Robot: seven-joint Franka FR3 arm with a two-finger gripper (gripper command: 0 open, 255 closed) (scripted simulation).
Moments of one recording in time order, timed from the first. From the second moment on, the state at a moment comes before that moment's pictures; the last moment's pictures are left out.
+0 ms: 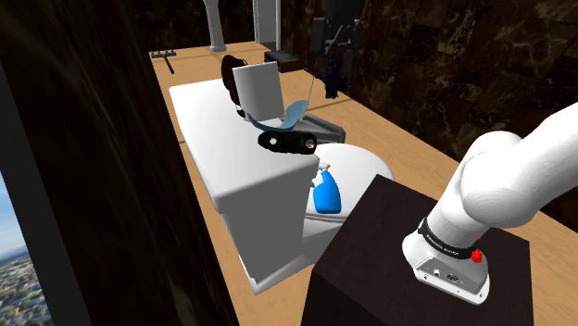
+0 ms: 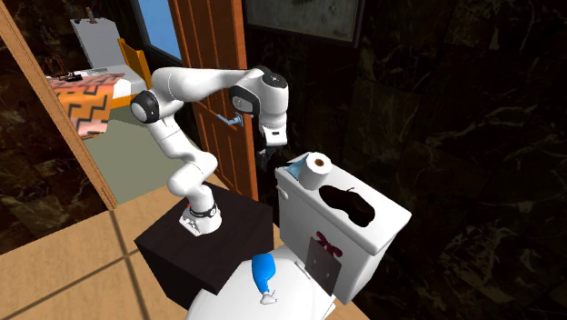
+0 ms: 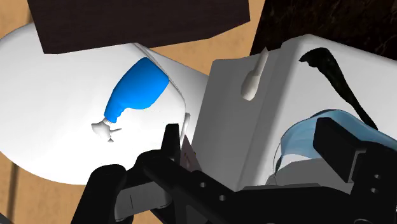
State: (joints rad) arm 0.02 -0.48 0.03 -2.03 0.16 1.42 0.18
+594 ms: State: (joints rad) arm 0.03 -0.32 0.06 -1.82 0.17 1.40 0.24
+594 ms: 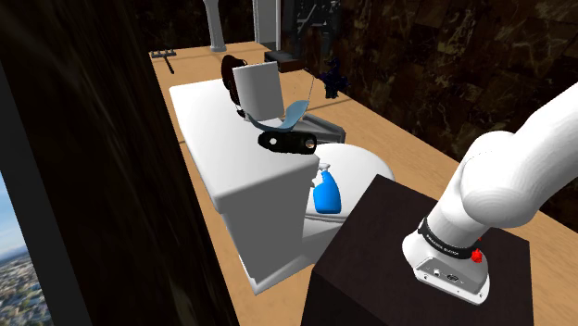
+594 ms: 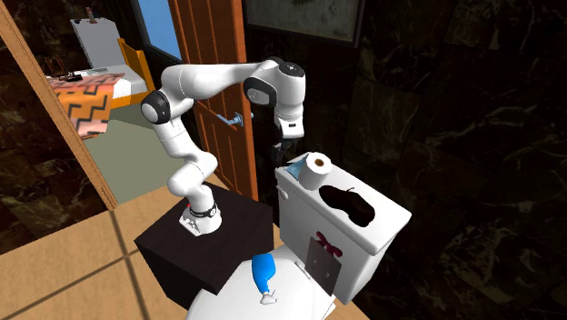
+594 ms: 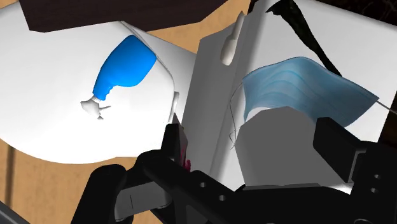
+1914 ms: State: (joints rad) arm 0.03 -0.32 0.06 -1.83 0.17 1.41 0.24
